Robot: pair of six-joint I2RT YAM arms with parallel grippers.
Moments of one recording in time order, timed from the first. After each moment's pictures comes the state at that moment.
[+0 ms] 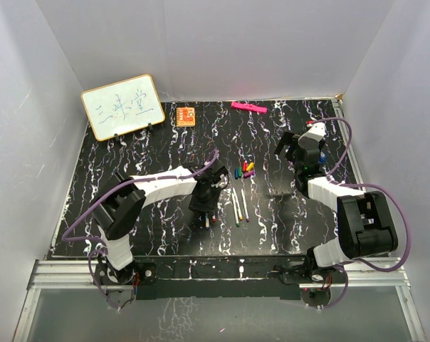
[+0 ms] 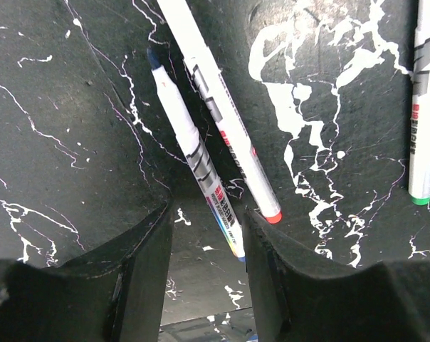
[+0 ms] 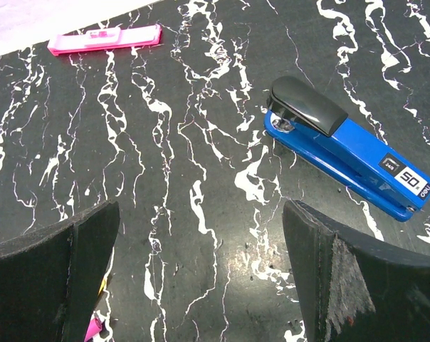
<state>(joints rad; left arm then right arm) -0.87 1.81 1.18 -0.76 -0.03 -0.55 0.13 1.45 0.64 0.52 0.23 0.29</state>
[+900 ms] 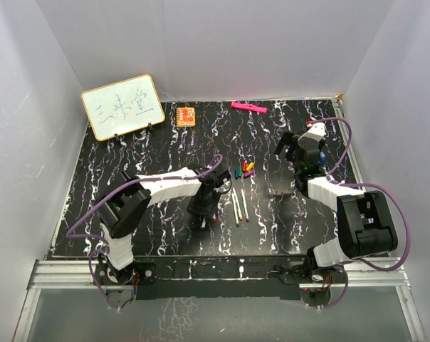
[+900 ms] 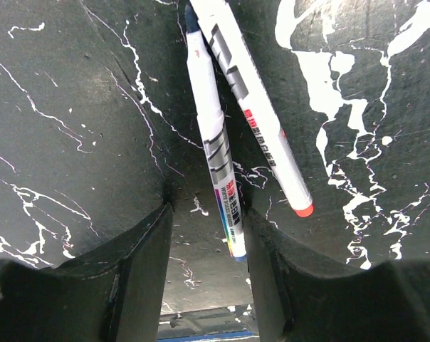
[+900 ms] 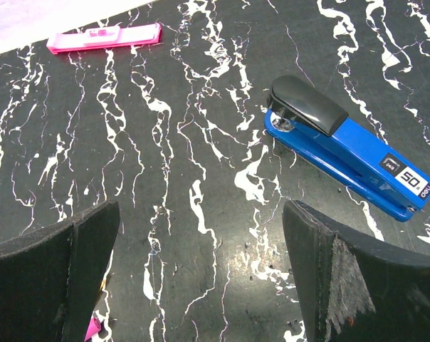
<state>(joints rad) -0.89 1.86 1.19 -0.83 -0.08 -0.51 0.13 1.45 0.64 0.52 0.23 0.29</state>
